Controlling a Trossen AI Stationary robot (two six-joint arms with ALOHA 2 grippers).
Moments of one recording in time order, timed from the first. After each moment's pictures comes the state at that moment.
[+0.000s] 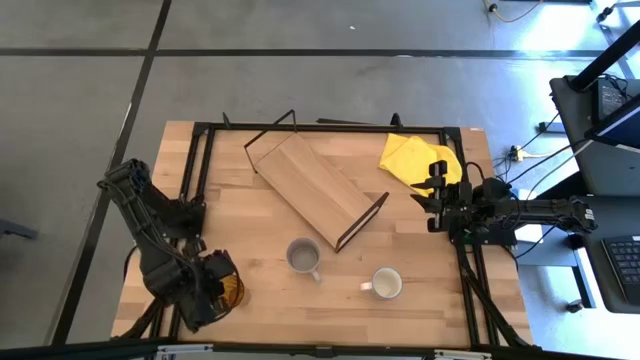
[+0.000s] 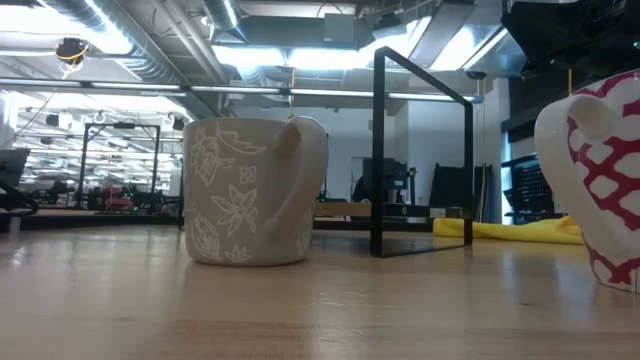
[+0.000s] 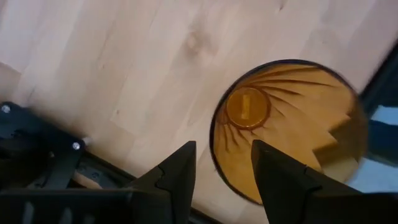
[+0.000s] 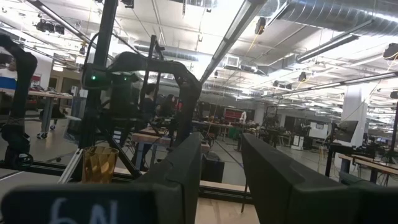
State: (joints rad) left arm -0.94 1.54 1.42 -1.43 -0.22 -1.46; right arm -0.10 0.24 0.01 0.65 -0.10 -0.14
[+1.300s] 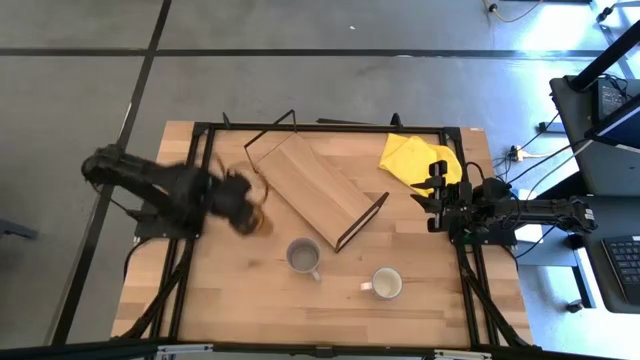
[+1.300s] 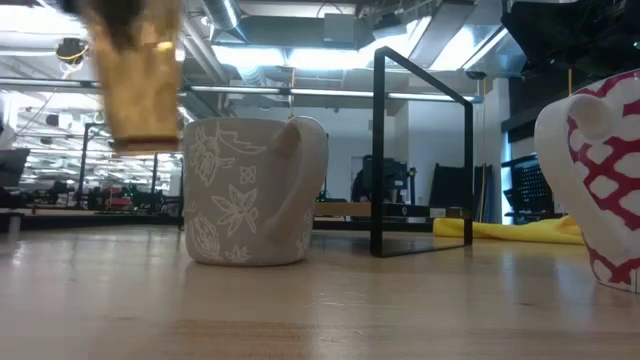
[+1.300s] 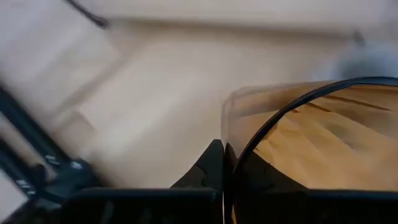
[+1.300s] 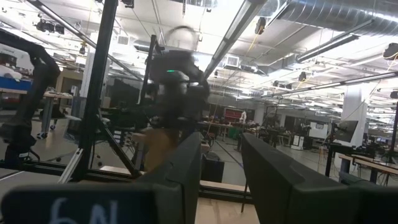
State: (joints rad) left arm -0.25 1.24 1.30 -1.41 -0.28 -1.13; right arm -0.10 0.24 0.01 0.65 -0.10 -0.14
